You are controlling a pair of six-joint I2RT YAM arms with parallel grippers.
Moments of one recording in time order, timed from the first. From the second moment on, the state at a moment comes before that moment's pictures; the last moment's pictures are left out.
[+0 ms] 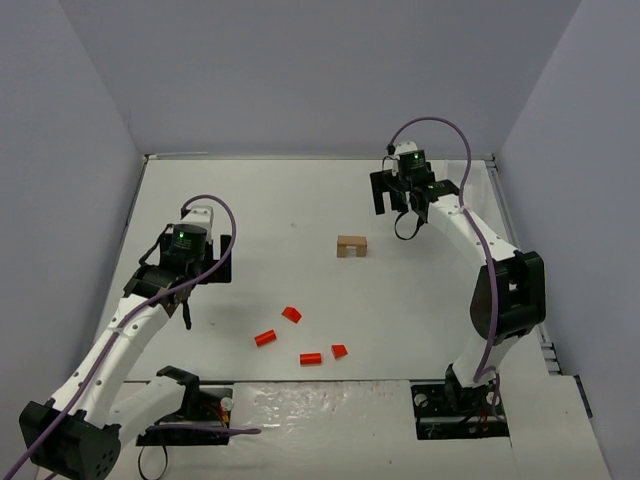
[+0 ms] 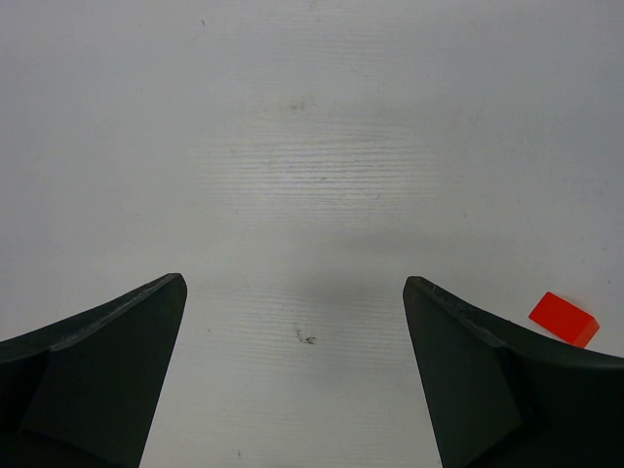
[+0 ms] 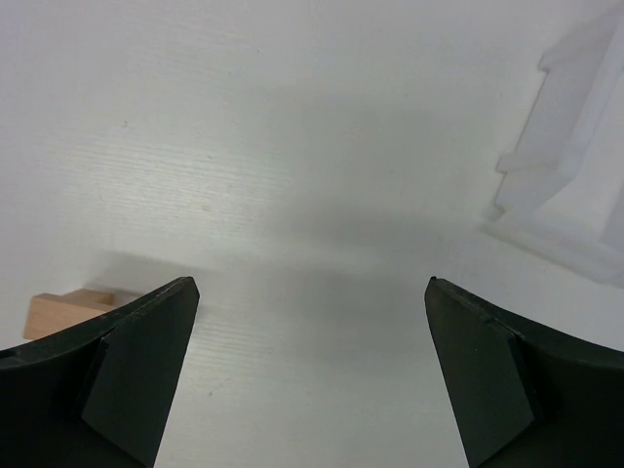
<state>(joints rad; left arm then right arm) -0.32 0.96 0.90 -0.71 -0.29 -0.19 0.30 1.72 1.40 -0.43 0.15 0.02</state>
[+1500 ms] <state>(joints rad) -0.32 0.95 0.89 -0.71 -0.29 -0.19 0.45 2.01 1.52 -0.44 0.03 -0.06</state>
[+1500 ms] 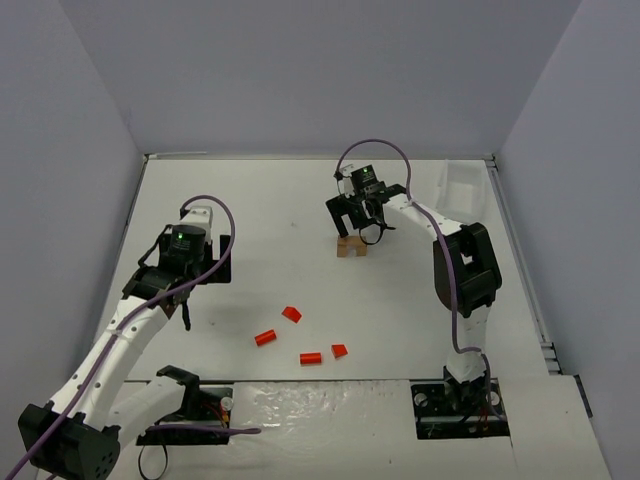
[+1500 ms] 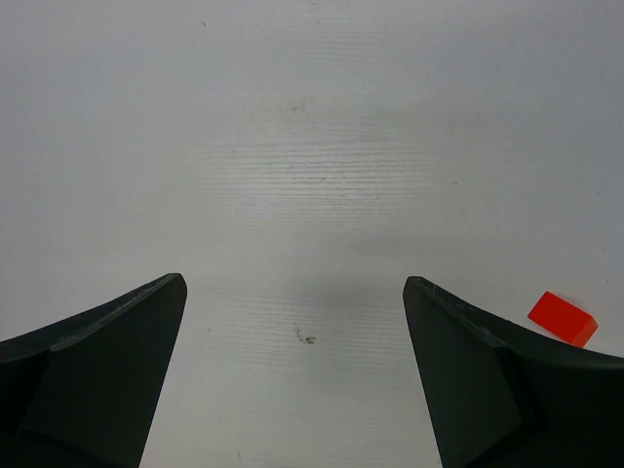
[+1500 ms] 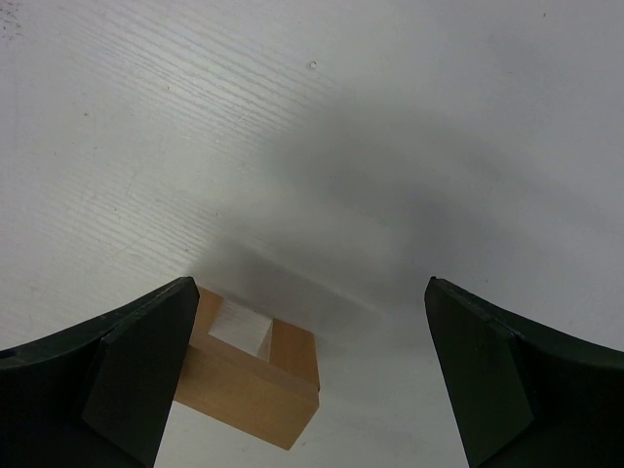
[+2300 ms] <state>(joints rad) -0.32 0.95 0.89 -0.71 -0.29 -0.19 0.45 2.01 1.51 -0.44 0.01 -0.06</state>
